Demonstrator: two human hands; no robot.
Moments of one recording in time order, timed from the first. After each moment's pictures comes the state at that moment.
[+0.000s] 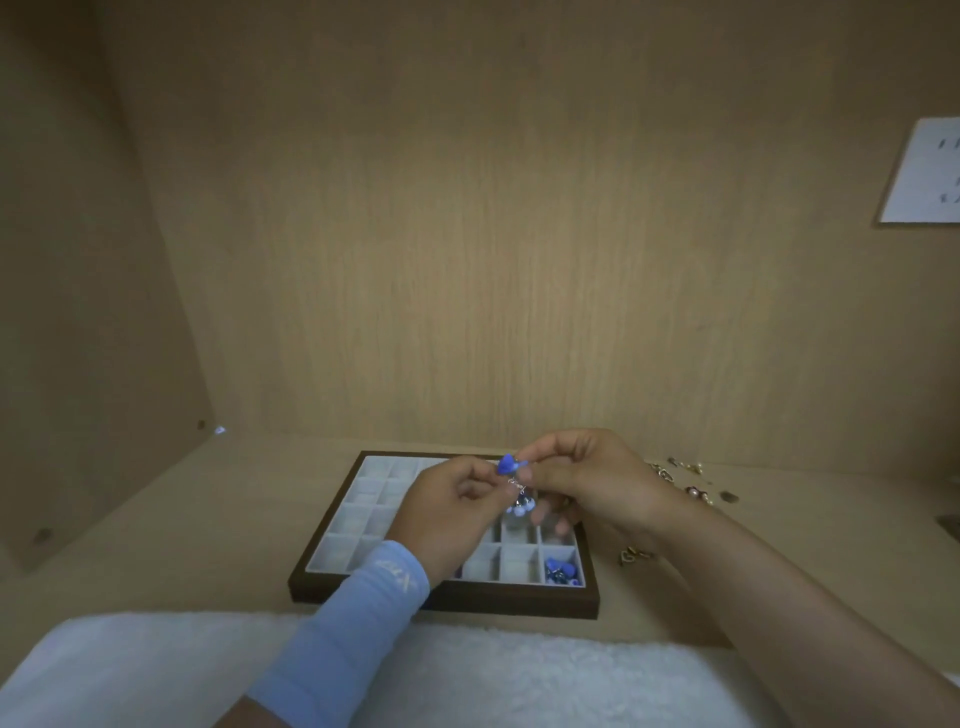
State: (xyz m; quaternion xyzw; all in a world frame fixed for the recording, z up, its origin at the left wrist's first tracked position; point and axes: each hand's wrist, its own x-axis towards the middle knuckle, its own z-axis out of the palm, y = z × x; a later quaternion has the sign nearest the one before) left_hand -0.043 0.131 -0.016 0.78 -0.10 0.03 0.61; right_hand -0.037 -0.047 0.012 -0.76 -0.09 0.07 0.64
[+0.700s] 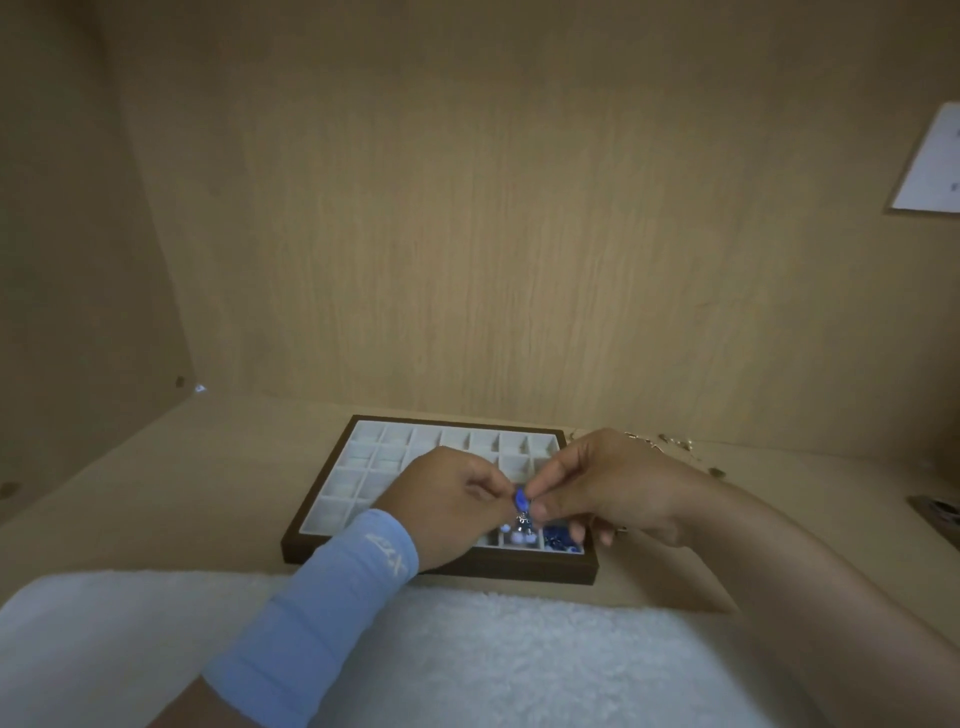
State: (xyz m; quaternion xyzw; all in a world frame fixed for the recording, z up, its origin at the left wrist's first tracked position) left_hand -0.056 0.148 -0.012 0.89 -0.16 -0.03 0.43; right_hand -0.063 -0.050 0.021 -0.85 -0.06 0.18 0.49
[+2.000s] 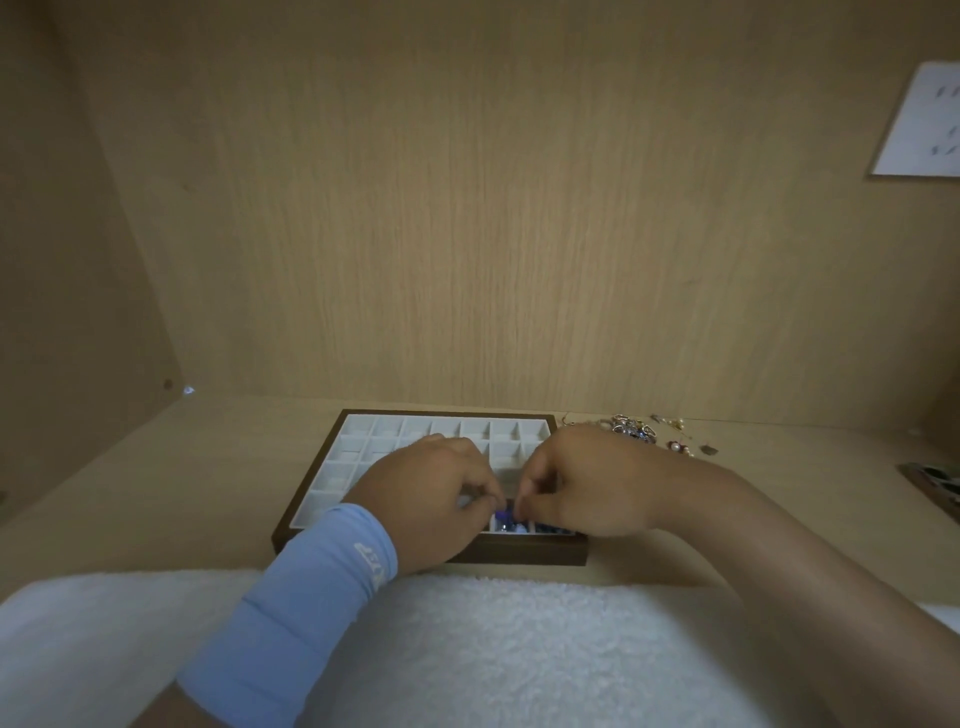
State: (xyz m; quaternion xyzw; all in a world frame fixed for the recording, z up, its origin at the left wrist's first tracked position) left_hand -0.056 0.159 -0.014 0.93 -0.31 0.05 0.19; right_hand -0.071 -0.042 0.021 -0.96 -0.19 0.08 0.19
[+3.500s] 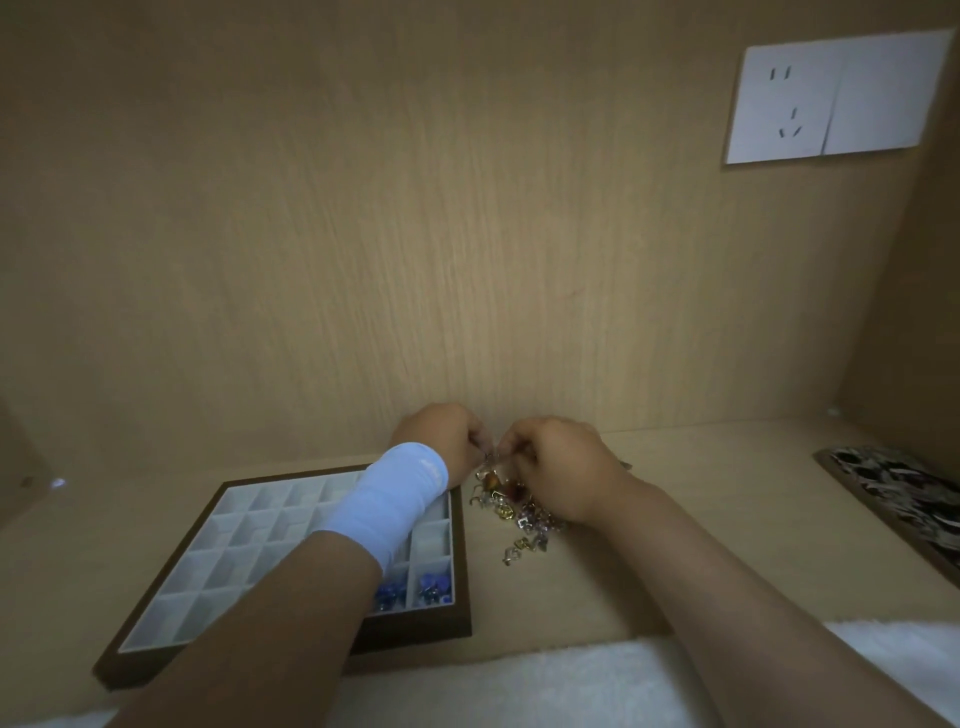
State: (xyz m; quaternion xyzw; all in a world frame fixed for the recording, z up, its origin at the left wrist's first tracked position) left_hand 0.059 0.016 -0.004 0.97 -0.21 0.03 0.15; right_hand -0.009 -0.139 -0.021 -0.97 -0.07 -0.13 0.22
